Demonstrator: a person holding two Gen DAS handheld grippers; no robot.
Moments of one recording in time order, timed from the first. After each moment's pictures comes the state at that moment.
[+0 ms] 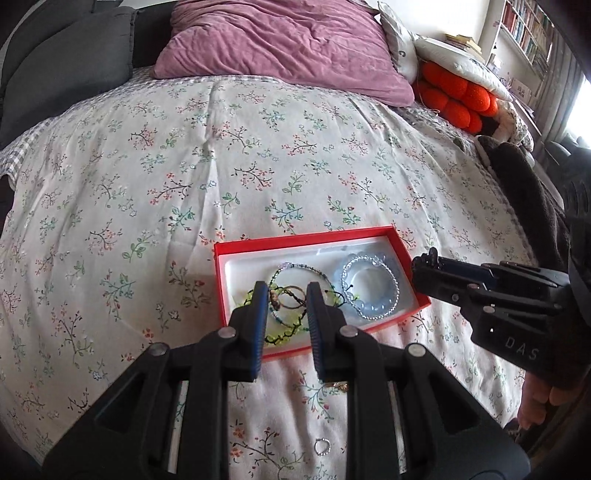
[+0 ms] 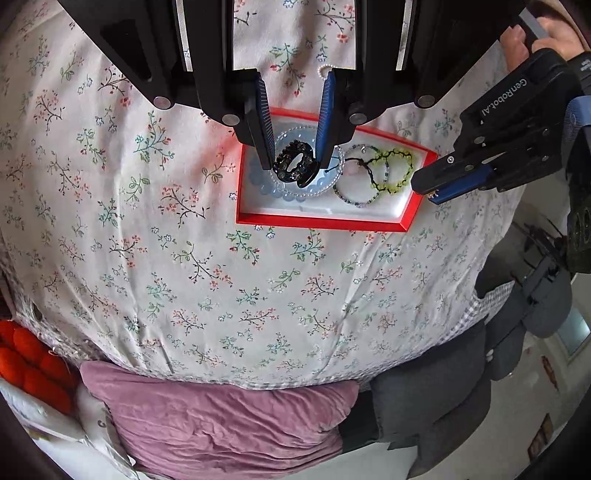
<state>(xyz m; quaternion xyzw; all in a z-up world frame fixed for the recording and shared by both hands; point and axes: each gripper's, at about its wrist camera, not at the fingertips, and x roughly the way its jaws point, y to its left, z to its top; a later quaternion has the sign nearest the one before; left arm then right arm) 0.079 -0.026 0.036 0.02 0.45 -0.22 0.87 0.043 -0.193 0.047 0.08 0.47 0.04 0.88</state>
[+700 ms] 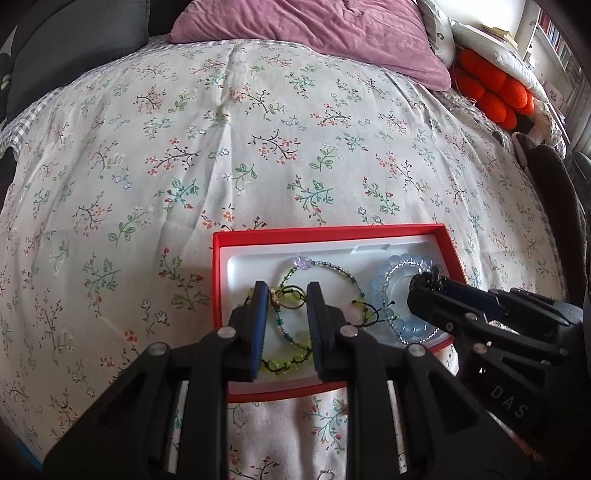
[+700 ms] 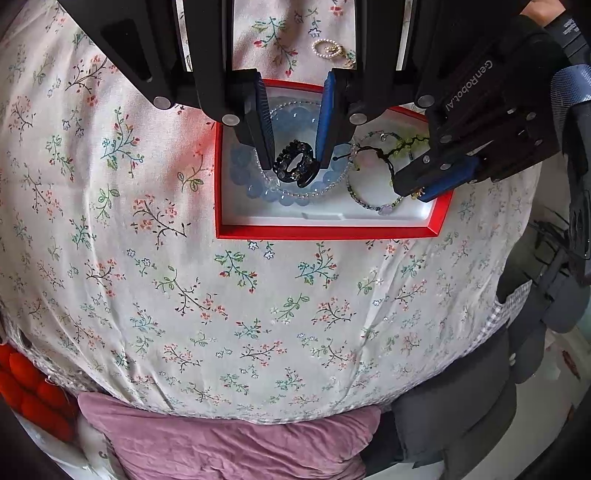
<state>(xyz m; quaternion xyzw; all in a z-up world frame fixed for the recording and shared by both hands) 0.109 -0.039 0.001 0.01 0.50 -0.17 0.85 0.077 -0.183 0.008 0.09 0.52 0.02 0.85</state>
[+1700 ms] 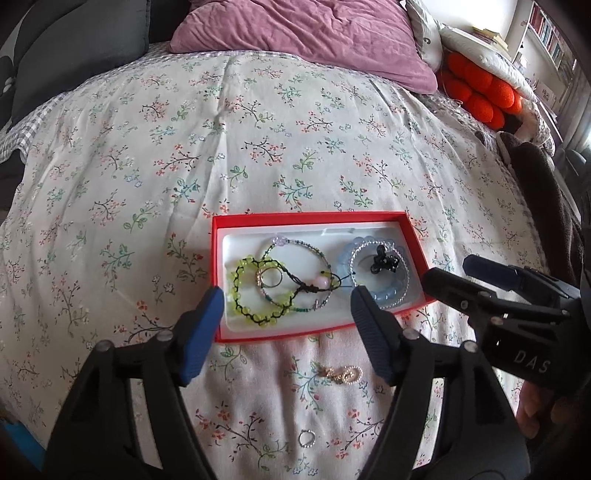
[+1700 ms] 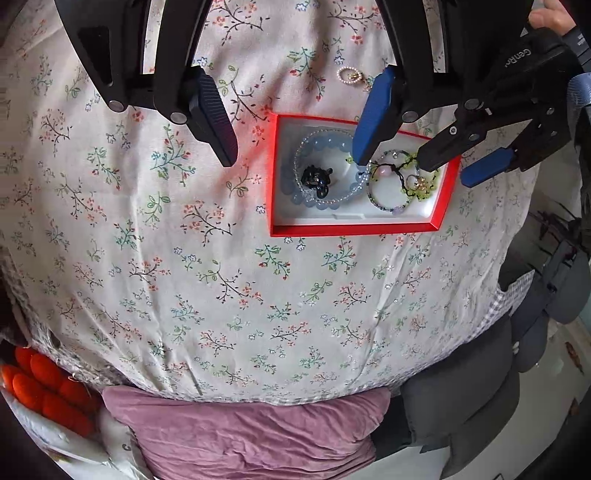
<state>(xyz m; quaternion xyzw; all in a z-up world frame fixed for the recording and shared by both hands) 0.073 -0.037 0.031 0.02 0.49 -0.18 0.85 0.043 -0.212 0.038 0.09 0.50 0.00 0.86</state>
